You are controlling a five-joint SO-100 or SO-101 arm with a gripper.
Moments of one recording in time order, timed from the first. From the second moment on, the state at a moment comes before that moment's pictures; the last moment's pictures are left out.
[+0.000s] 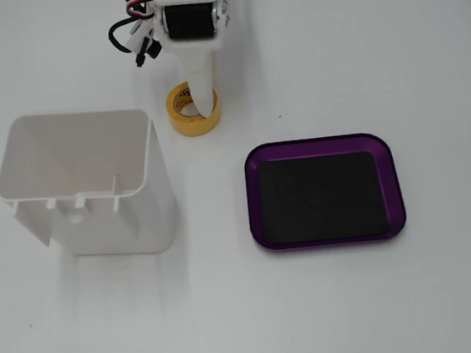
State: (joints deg) arm 8.4 108.7 126.2 49.6 -2.0
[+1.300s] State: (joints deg) arm 15.9 123.2 136.1 48.7 -6.9
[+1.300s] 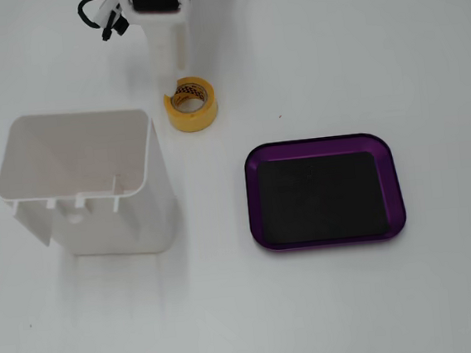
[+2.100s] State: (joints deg) arm 10.5 123.3 145.3 40.5 -7.1
